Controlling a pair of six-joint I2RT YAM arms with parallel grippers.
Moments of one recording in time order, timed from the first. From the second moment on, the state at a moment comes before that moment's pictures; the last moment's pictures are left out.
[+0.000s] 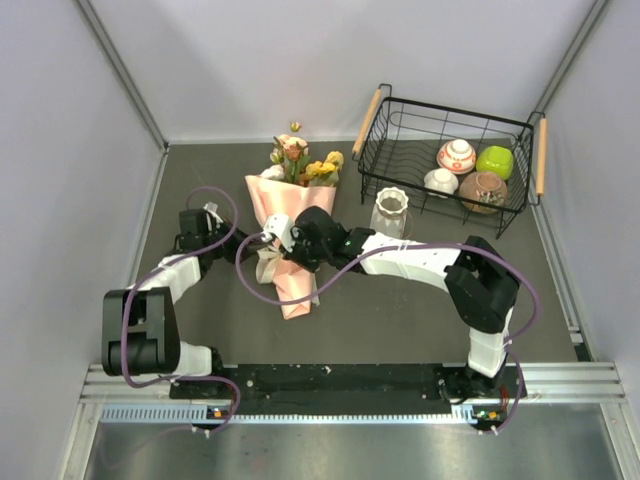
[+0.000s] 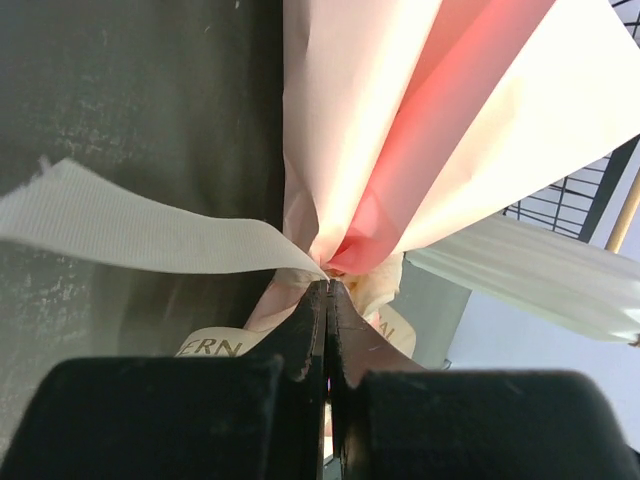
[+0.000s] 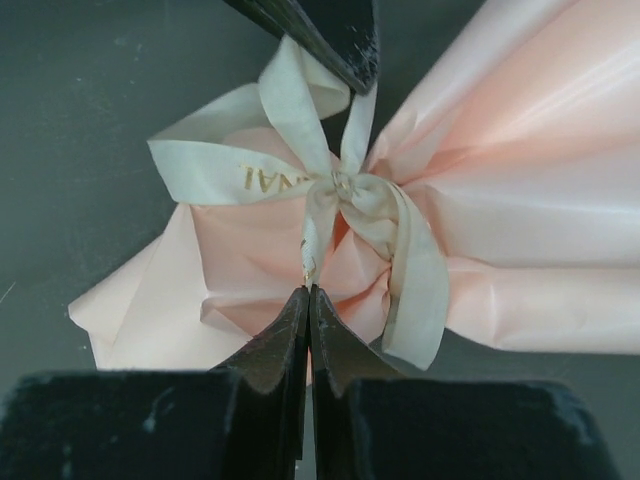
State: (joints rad) left arm 0.06 1.40 0.64 0.02 0.60 -0.88; right arm 0.99 1.86 1.34 -0.15 -0.12 -0.30
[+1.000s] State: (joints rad) left arm 0.06 1.38 0.53 0.00 0.66 -0.86; right arm 0.96 1.86 1.41 -0.41 -0.10 0.05
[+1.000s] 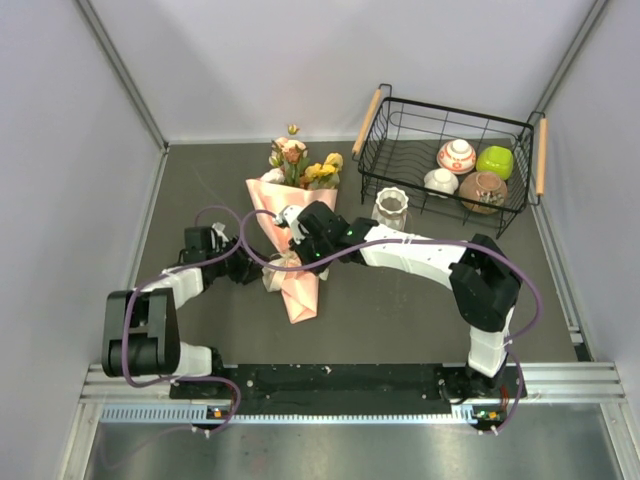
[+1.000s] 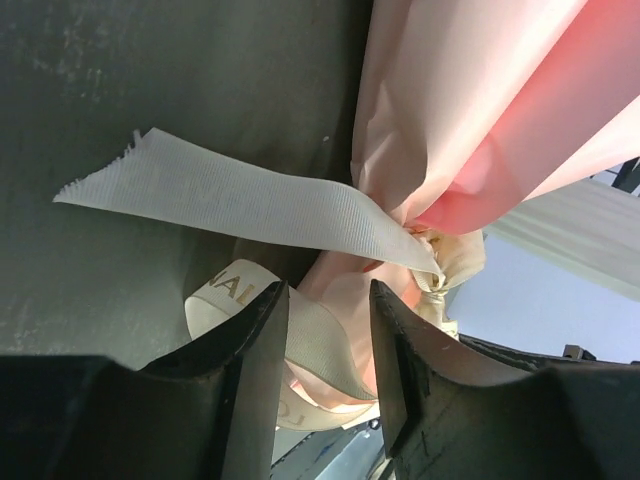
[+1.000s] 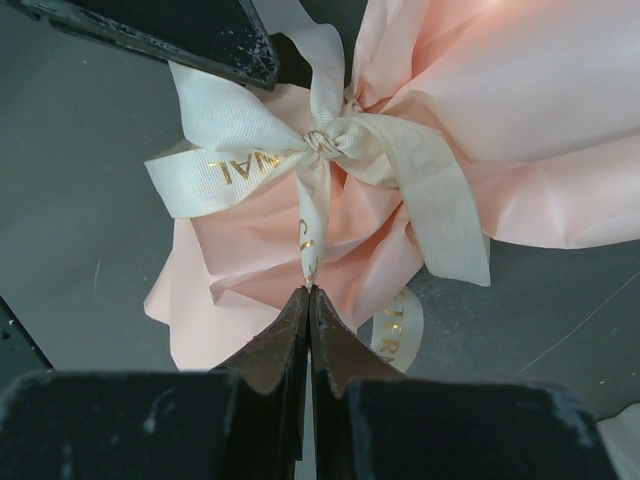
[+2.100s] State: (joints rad) left arm 0.20 1.58 0.33 0.51 0.72 -1.27; right arm 0.96 1.86 1.43 -0.41 -0.16 0.05
